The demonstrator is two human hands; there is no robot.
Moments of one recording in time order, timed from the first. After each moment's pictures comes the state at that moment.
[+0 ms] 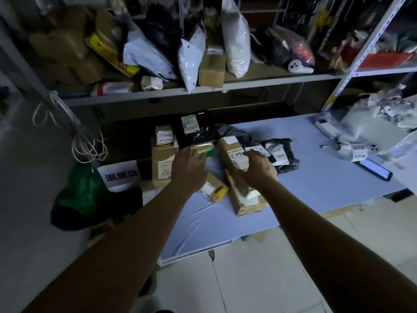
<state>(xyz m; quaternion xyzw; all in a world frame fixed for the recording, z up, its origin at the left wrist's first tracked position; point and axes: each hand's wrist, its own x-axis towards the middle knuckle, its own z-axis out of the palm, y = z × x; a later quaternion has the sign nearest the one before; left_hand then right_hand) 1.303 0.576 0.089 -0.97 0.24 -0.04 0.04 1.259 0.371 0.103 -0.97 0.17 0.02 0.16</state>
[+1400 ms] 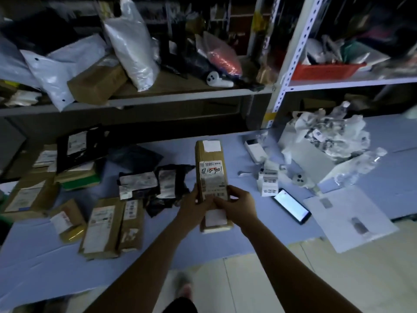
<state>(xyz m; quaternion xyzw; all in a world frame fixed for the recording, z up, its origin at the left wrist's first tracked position) 1.290 0.052 0.016 -0.76 0.00 0.16 -0.63 1.260 -0.105 0.038 -0.81 0.18 0.02 0.55</state>
